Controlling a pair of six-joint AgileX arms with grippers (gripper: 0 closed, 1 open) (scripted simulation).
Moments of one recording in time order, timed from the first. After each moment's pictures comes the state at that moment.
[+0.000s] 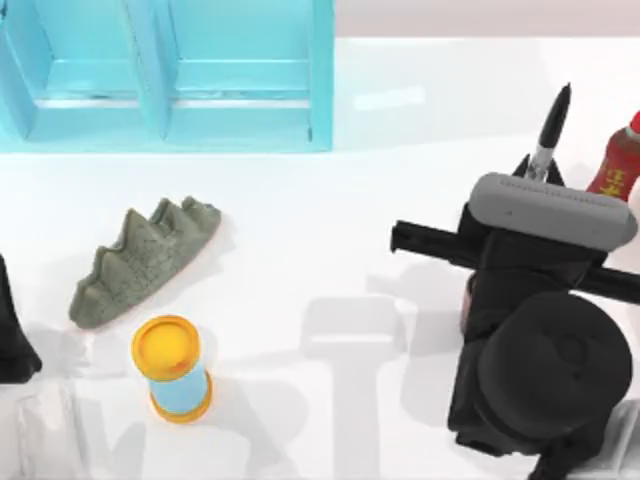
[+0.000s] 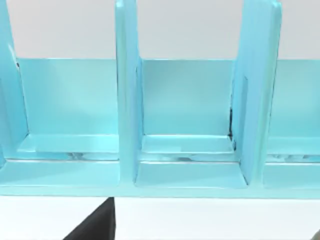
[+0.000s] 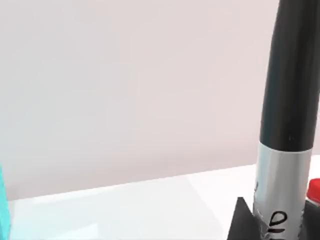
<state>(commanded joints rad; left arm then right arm) 0.00 0.00 0.00 0.00 0.00 0.00 1.03 1.62 0.54 1.26 1.33 -0.17</state>
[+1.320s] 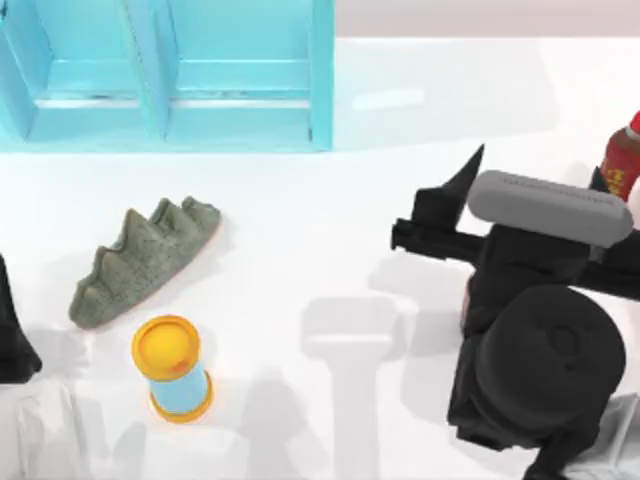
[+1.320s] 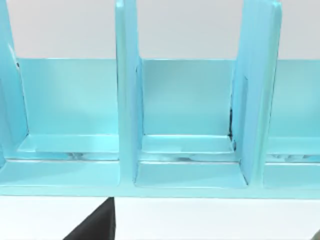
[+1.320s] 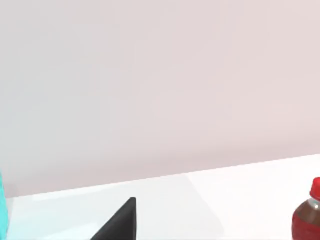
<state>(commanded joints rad) 0.00 0.00 0.00 0.00 0.00 0.00 1.01 1.62 0.54 1.25 1.32 -0.15</state>
